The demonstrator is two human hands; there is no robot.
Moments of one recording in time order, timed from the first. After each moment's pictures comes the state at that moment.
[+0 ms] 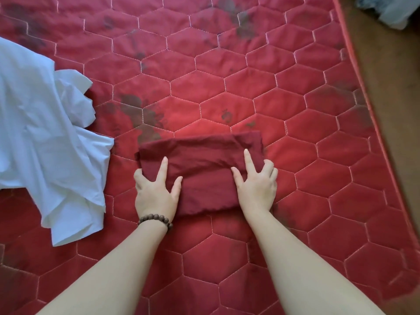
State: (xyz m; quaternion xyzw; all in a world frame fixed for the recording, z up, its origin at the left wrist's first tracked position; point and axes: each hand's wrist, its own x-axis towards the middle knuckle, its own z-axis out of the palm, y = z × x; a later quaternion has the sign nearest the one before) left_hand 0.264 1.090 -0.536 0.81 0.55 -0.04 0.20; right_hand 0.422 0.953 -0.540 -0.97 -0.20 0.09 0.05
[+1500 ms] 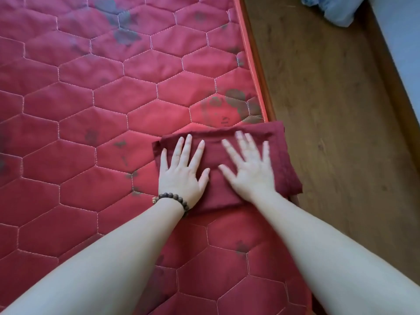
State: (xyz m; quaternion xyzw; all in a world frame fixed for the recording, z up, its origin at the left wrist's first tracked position) left_hand 0.577 0.905 -0.561 0.95 0.28 -0.06 0.09; right_hand 0.718 0.769 -0.556 -0.89 -0.44 0.08 -0.03
